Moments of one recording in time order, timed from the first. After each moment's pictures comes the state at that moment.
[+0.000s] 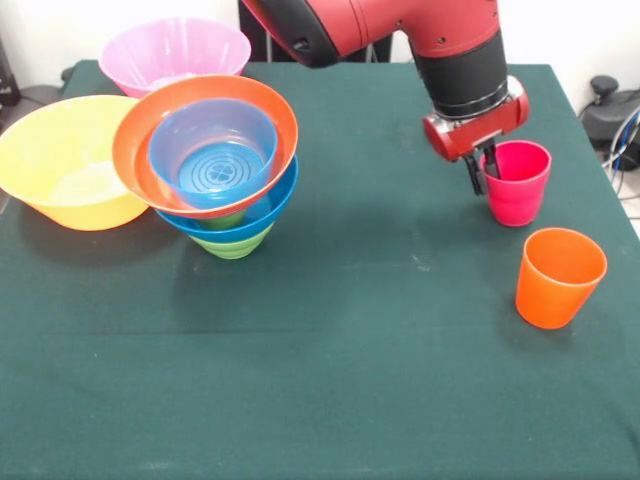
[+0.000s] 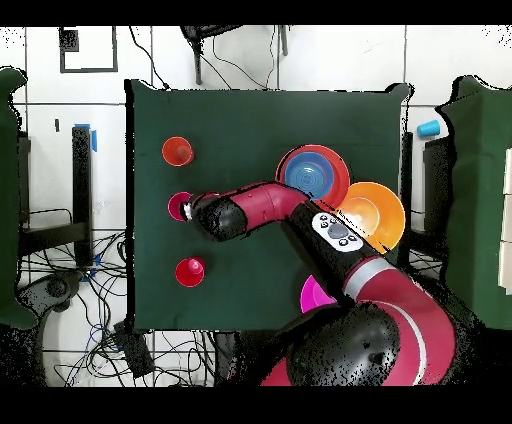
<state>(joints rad) -0.58 -0.40 0.68 1.73 -0.61 0.40 1.76</state>
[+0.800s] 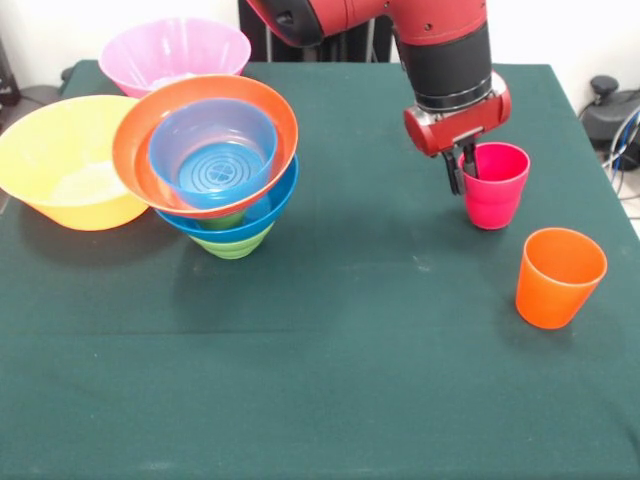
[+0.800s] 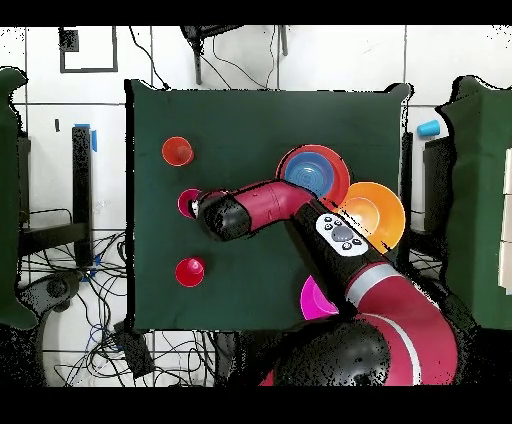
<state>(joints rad) -0.56 -0.46 0.63 1.73 -0.61 0.40 1.76</state>
